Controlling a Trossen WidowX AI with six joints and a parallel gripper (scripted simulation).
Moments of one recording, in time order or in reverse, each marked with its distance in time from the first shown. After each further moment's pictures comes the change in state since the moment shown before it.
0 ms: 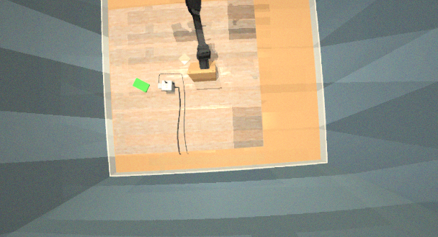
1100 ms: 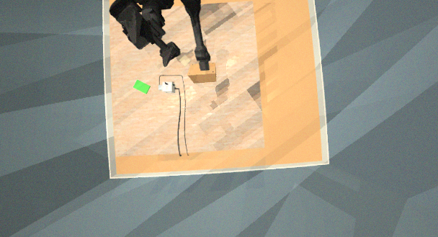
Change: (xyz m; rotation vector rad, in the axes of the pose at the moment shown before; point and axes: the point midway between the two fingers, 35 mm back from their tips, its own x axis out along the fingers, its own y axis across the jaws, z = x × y) arm -0.364 -0.307 0.157 0.884 -1.477 -0.585
